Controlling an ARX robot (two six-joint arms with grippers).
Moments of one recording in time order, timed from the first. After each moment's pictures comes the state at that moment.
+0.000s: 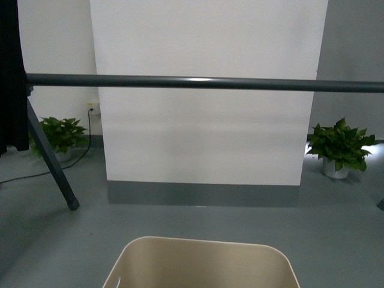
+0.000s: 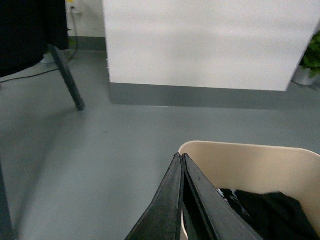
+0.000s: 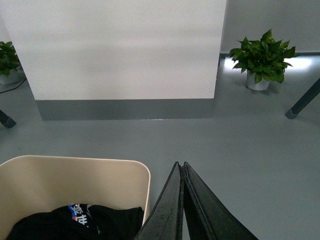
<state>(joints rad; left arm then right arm) -0.05 1.27 0.16 1.10 -0.03 0.00 0.08 1.23 0.14 1.08 0.08 0.00</state>
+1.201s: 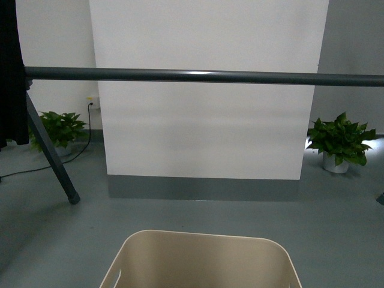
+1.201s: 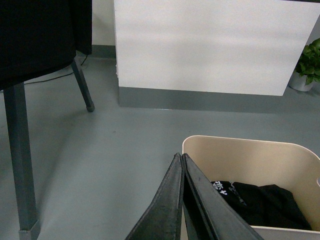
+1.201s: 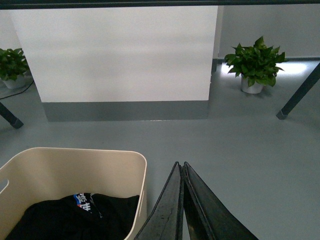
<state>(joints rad) 0.00 0.48 0.02 0.48 0.00 0.00 0.00 0.44 0.01 0.44 0.00 0.00</state>
